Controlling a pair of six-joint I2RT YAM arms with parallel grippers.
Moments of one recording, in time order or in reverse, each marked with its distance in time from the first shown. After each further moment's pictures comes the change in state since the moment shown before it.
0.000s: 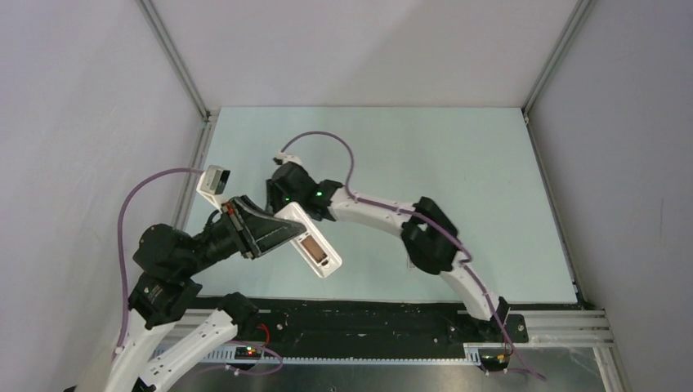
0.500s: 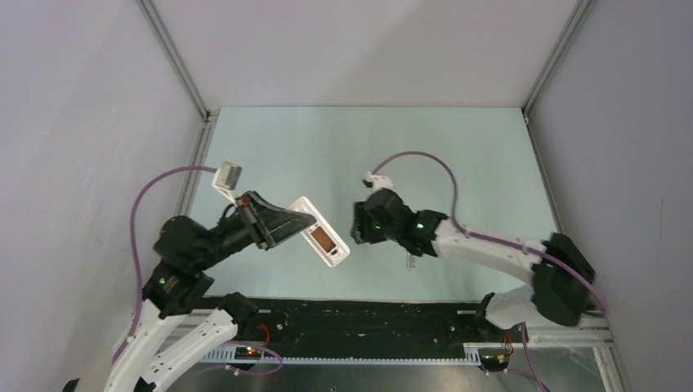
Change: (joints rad) left arm 0.000 0.045 -0.106 0.034 -0.063 0.019; right arm -0.086 -0.896 -0.987 -0.013 0.148 -0.079
